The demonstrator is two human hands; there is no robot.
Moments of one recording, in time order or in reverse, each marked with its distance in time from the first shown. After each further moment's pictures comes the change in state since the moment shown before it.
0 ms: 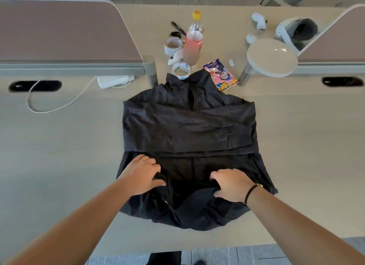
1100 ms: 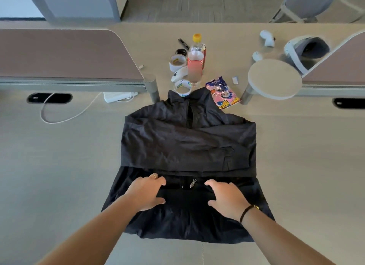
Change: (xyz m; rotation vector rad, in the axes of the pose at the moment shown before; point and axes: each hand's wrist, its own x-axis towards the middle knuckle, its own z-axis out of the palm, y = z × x) left_hand 0.023 0.040 -0.018 -0.212 -0.143 -0.181; right_hand 0.016 0.032 -0.002 0.239 0.196 -0.021
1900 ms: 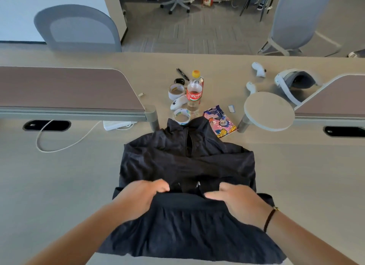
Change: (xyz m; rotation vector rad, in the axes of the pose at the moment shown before) left_hand -0.002 -0.034 -0.096 -0.255 0.256 0.168; right_hand 0.010 0.000 -0.114 -0.205 0.044 -0.224
